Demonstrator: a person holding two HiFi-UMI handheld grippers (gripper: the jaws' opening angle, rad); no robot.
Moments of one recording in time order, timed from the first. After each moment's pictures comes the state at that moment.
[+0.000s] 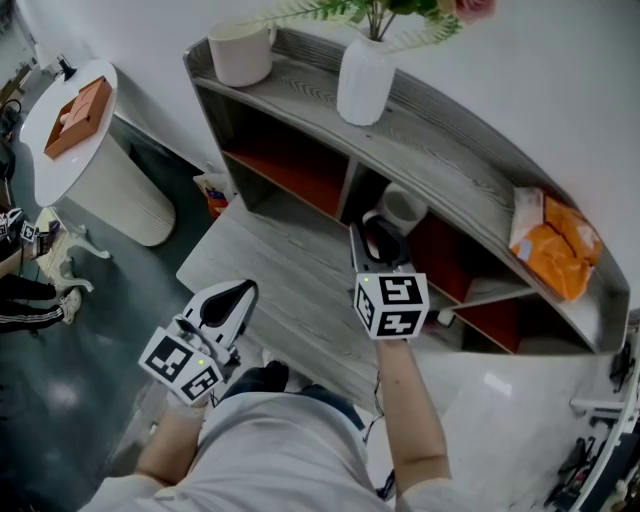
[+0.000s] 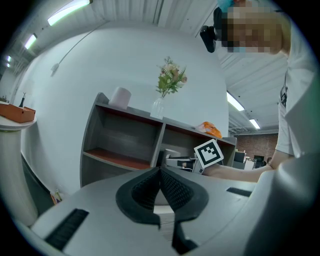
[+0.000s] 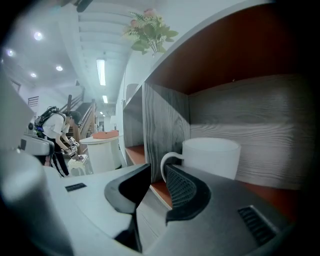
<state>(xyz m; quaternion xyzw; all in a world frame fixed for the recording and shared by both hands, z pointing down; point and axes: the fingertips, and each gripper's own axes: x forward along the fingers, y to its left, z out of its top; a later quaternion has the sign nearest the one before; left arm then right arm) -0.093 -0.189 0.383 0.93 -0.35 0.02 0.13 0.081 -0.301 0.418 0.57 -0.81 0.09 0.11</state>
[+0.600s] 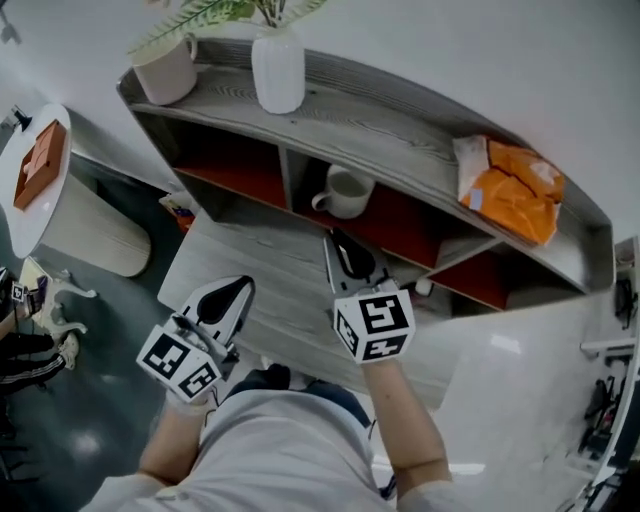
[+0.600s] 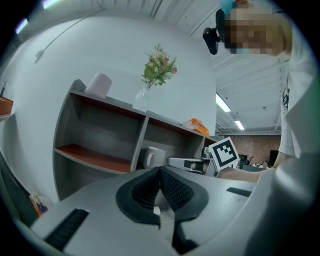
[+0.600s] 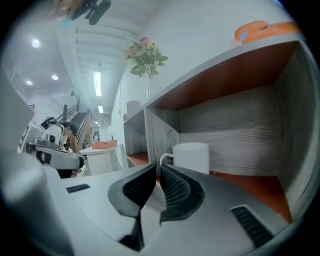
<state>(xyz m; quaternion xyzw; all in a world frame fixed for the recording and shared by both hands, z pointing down) -0.035 -0.188 0.381 0.95 -0.27 0.02 0.14 0.100 -0.240 0.395 0.59 -0.80 0.09 0.06</state>
